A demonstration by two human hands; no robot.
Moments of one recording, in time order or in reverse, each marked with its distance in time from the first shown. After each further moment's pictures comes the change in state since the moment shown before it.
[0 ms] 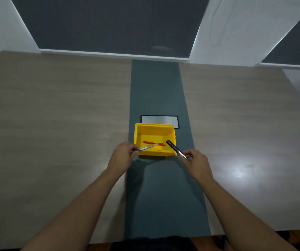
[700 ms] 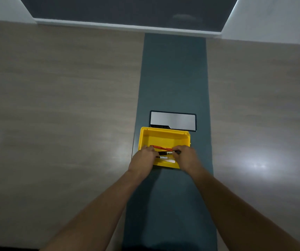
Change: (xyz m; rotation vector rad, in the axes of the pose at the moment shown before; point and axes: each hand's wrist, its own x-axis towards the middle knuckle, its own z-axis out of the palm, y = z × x) left_hand 0.095 -0.002 0.080 0.373 -0.396 -0.013; right_hand 0.157 -0.001 0.105 -0.192 -0.379 -0.079
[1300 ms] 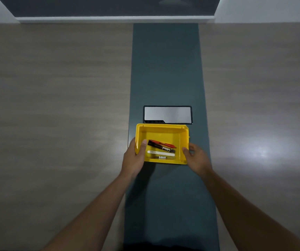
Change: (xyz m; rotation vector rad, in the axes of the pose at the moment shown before) left_hand -0.010 0.008 -0.003 -1.047 0.212 -0.500; right_hand -0.021 0.055 -0.008 0.360 0.060 0.246
